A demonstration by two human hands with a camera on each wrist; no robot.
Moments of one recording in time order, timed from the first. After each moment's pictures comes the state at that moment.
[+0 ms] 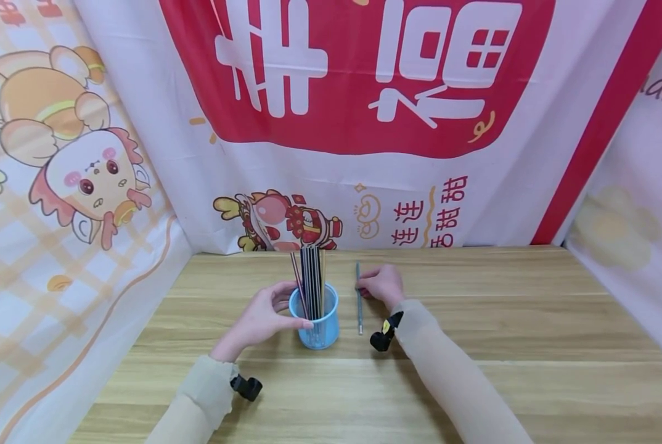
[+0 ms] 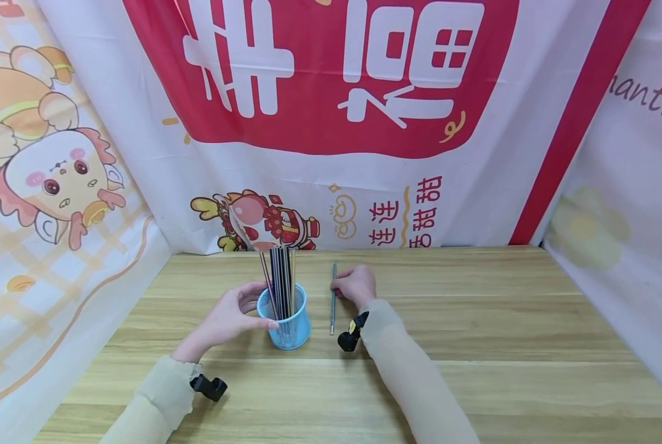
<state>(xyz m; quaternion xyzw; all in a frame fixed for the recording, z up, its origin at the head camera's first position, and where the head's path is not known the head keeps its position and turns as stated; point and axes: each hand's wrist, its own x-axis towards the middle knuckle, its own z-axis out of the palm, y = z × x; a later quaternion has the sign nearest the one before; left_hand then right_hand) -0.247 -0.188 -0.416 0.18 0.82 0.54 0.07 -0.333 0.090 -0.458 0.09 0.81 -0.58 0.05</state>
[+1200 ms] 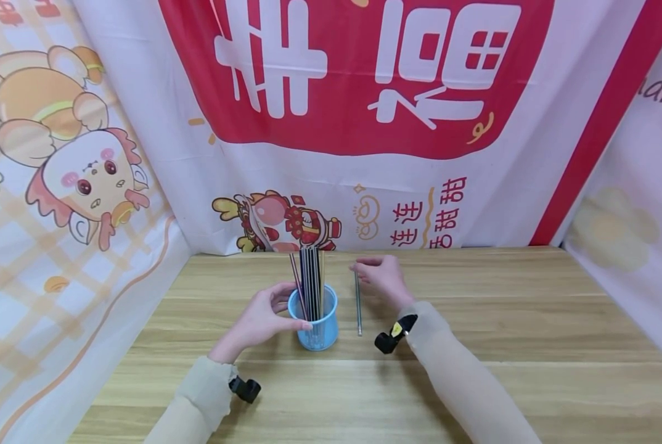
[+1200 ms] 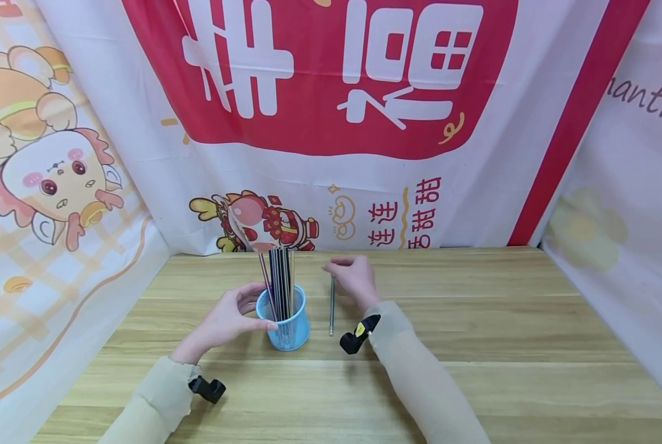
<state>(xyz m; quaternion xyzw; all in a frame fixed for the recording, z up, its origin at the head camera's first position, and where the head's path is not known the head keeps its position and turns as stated) -0.250 -0.189 -0.420 0.18 0.82 0.54 0.06 -0.318 0.093 -0.425 0.04 0.77 -0.64 0.02</state>
